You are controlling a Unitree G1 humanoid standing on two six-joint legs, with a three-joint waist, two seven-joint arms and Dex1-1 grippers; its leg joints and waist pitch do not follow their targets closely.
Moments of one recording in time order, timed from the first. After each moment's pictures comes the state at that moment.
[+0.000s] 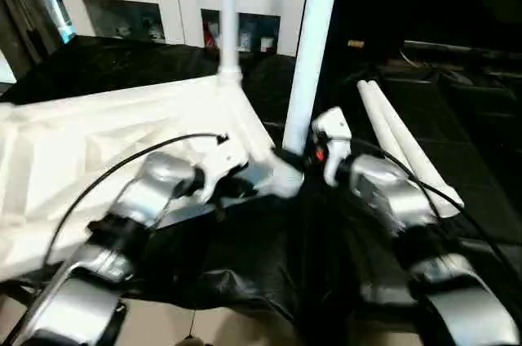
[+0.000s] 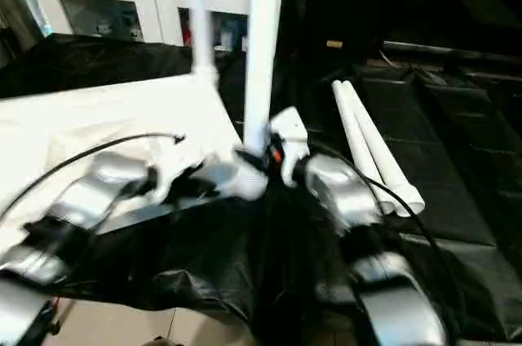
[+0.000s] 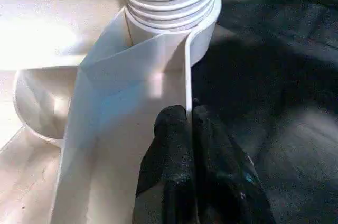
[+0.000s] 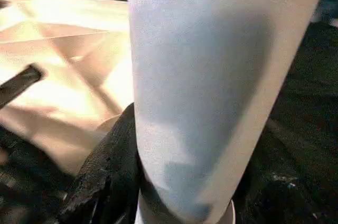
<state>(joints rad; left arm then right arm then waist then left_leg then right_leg) -0.71 0.29 -0.31 0.62 0.07 0.36 -0.93 -0.70 -0.13 0.09 0.76 0.15 0.12 0.61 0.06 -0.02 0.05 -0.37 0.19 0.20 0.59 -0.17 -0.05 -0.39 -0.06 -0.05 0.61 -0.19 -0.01</state>
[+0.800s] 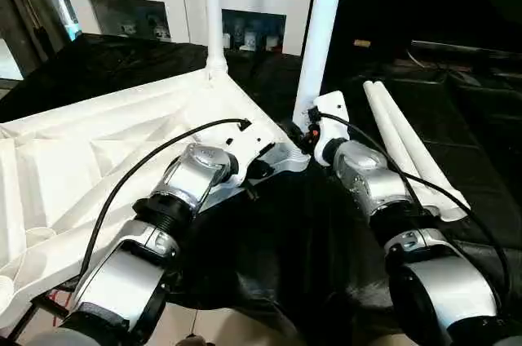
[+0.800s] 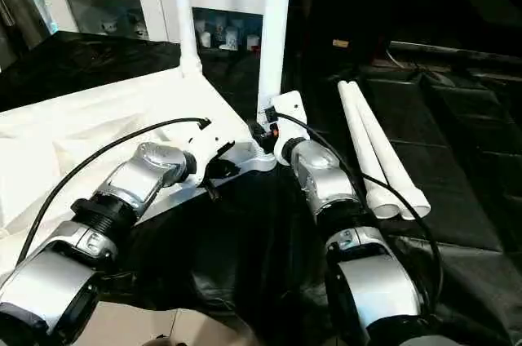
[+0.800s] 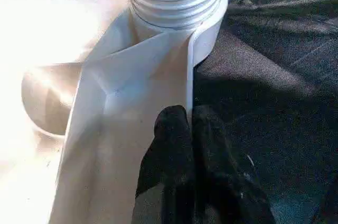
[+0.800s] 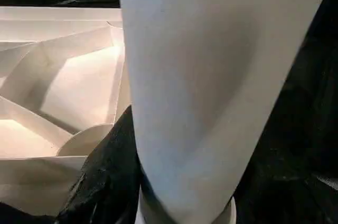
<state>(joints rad) -0.80 0.17 -0.29 0.76 0.10 0.40 -0.74 -0.80 -0.06 0.00 0.95 0.09 0.05 0.39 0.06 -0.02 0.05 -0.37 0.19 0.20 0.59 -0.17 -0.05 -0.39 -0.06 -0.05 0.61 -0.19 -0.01</state>
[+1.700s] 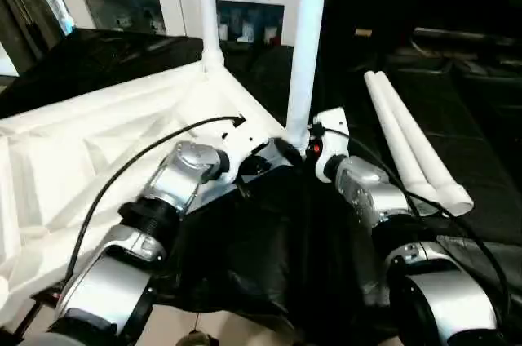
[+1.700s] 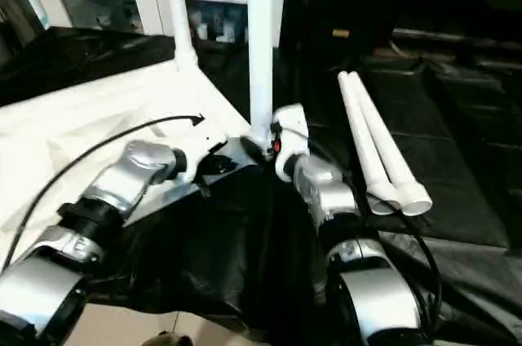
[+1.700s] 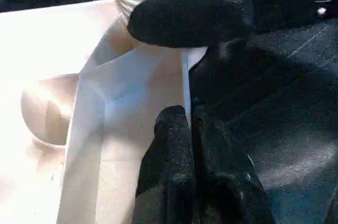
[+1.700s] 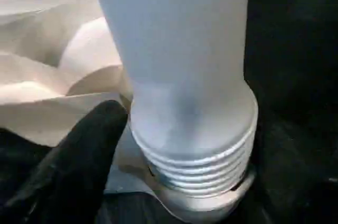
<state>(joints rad) -0.77 0.23 -0.29 0.71 0.10 0.28 -0.80 -0.74 -0.08 -0.03 0.92 0.12 0.09 0.49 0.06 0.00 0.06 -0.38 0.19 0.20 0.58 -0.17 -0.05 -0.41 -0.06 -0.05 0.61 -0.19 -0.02</state>
